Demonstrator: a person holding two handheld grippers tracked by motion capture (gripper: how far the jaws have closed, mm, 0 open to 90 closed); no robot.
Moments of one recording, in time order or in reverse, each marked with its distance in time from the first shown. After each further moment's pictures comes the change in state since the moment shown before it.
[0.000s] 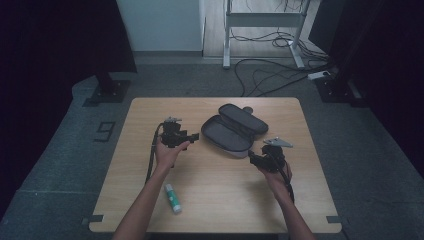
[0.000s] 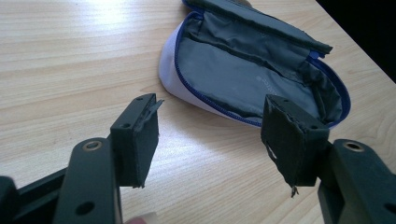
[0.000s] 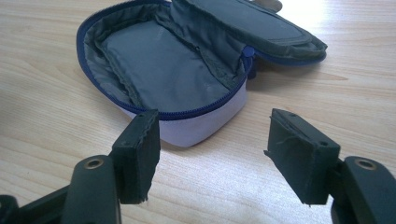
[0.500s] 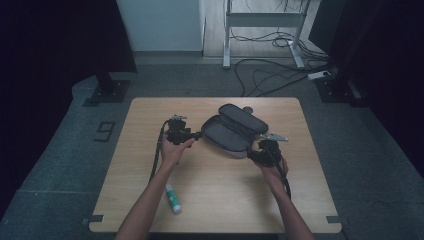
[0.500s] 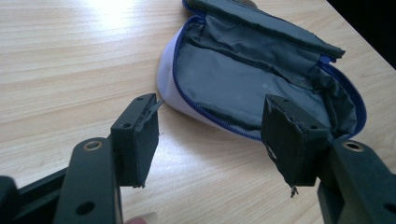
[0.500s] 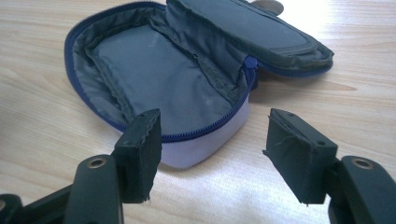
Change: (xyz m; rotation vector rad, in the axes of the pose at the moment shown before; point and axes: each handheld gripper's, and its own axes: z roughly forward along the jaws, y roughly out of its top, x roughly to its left) left arm -0.004 0.009 0.020 0.002 0.022 0.010; right arm 0.002 0.011 0.019 0.013 -0.014 0.012
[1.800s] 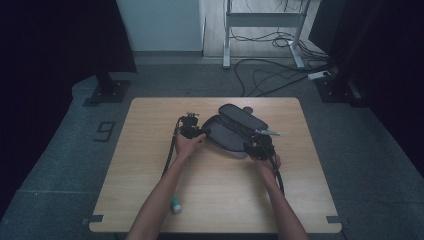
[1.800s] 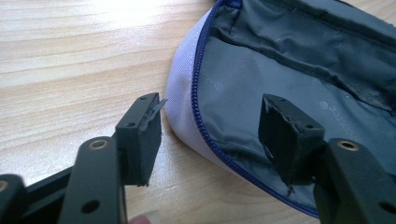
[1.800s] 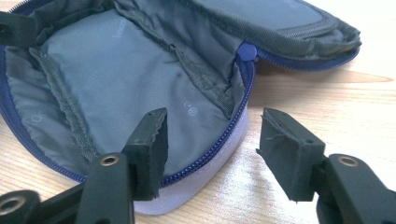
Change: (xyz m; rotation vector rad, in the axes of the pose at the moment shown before) left arm 0.008 0.011 0.076 0.075 0.075 -0.027; right arm -0.008 0.000 0.054 0.055 -0.037 0.054
